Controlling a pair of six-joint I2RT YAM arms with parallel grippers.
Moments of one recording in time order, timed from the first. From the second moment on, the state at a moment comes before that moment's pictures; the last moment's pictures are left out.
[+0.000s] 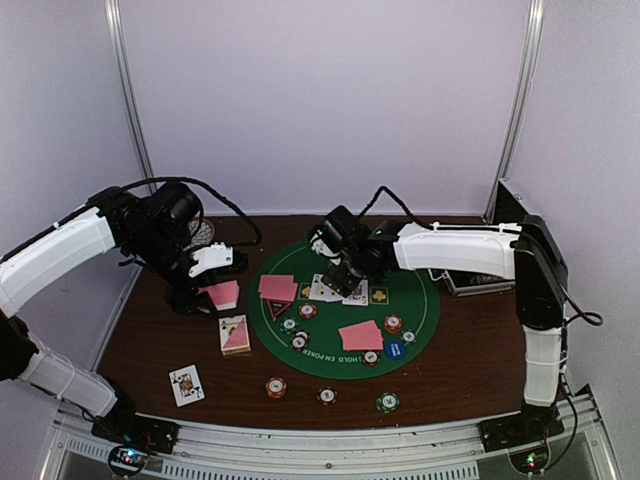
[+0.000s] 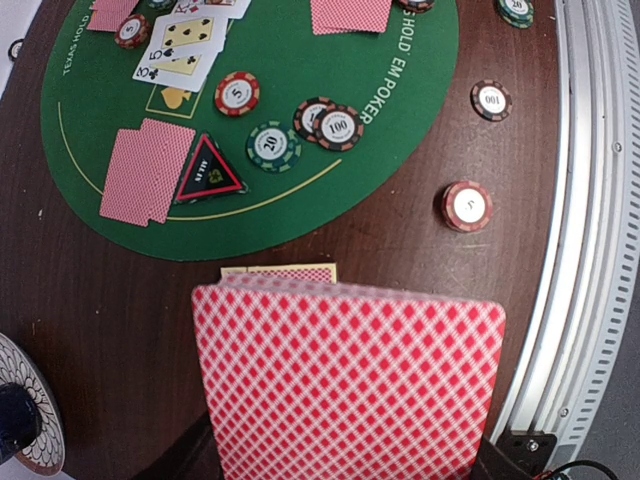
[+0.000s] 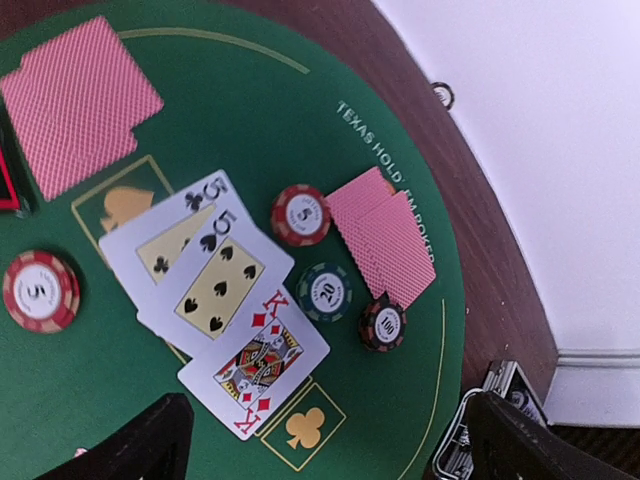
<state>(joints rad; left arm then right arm) -0.60 1.34 1.30 -1.18 0.25 0.74 0.90 2.03 1.63 -0.54 0.57 -0.24</state>
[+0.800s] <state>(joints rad) -0.60 1.34 1.29 -1.18 0.23 0.74 0.78 1.90 1.61 -0.60 -0.21 0.58</state>
